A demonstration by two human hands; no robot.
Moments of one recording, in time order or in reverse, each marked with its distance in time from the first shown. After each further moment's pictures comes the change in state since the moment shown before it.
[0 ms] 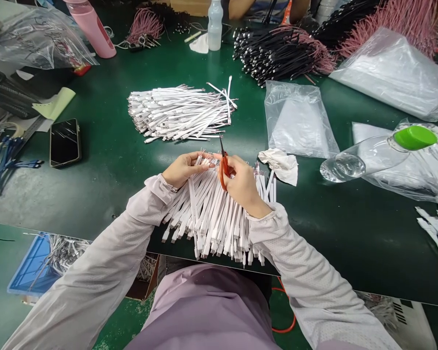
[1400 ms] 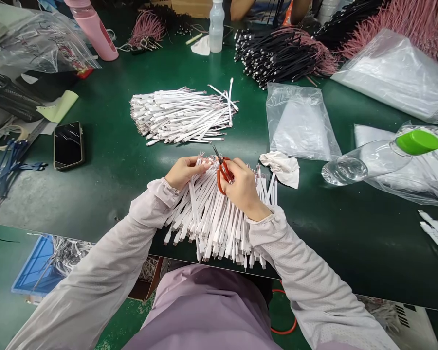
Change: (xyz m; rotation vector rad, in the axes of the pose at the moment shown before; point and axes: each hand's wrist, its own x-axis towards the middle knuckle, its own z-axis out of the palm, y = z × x) left_hand -0.001 -0.001 0.000 0.136 0.148 0.036; right_hand 0.001 -0.001 0.002 -0.234 0.033 -0.135
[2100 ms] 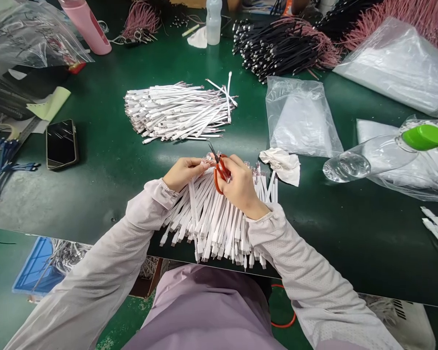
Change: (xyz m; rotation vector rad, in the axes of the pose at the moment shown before) left_hand -0.004 0.004 0.005 0.182 -0.038 0.003; right_hand 0.000 0.006 0.004 0.030 0.045 -0.111
